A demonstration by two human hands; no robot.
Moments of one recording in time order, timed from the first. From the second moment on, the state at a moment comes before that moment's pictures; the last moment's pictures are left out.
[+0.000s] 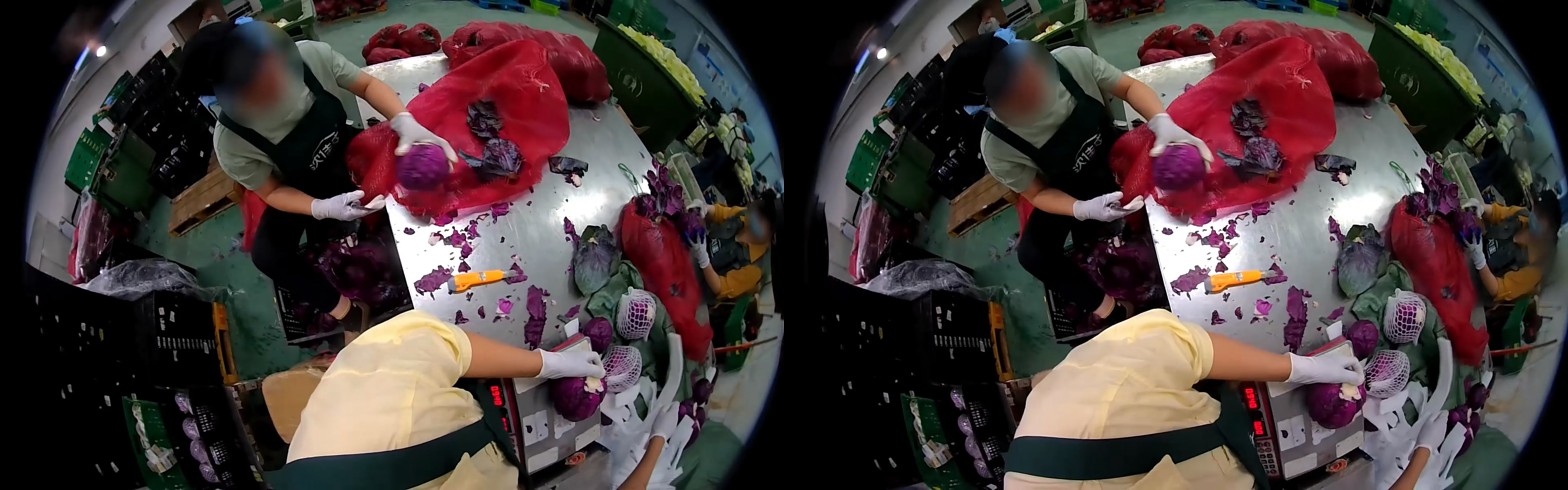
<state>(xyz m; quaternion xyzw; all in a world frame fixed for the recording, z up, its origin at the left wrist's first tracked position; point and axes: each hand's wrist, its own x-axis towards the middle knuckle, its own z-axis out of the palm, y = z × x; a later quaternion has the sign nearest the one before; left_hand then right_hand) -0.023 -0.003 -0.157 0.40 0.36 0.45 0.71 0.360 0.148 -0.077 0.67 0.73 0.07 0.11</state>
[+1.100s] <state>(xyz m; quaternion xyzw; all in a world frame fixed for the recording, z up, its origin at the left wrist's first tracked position) -0.057 0.057 -0.153 0.31 0.29 0.64 0.64 0.173 -0.011 0.005 0.63 0.66 -0.33 -0.24</state>
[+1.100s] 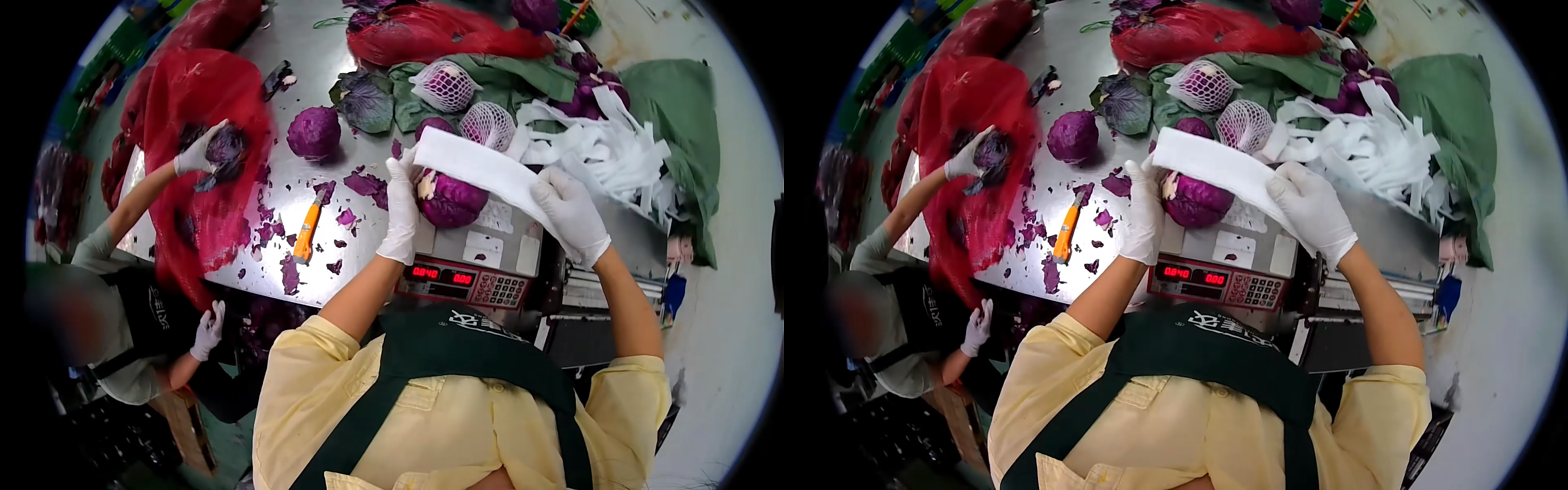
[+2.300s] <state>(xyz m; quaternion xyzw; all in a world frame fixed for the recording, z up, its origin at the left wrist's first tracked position) -0.038 -0.016 -0.082 0.41 0.33 0.61 0.59 0.073 -0.033 -0.060 0.52 0.57 -0.34 -0.54</state>
